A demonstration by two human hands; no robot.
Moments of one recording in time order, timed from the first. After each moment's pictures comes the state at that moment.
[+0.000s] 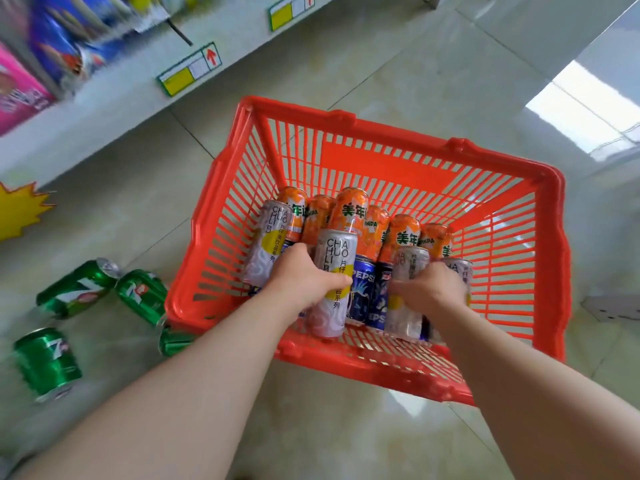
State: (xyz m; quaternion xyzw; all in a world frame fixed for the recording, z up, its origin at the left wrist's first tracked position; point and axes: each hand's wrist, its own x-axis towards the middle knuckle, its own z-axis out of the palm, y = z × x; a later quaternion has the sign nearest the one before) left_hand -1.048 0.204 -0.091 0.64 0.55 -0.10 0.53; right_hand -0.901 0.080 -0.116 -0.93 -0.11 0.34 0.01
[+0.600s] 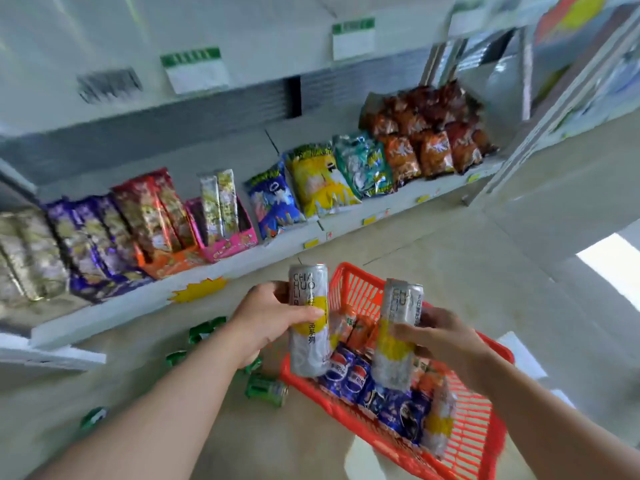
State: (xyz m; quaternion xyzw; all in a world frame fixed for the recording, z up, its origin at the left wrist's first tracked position) left_hand -1.160 0.262 0.211 0.51 0.58 0.10 0.62; right_hand -0.923 0.144 0.188 -0.74 -0.26 0.53 0.31
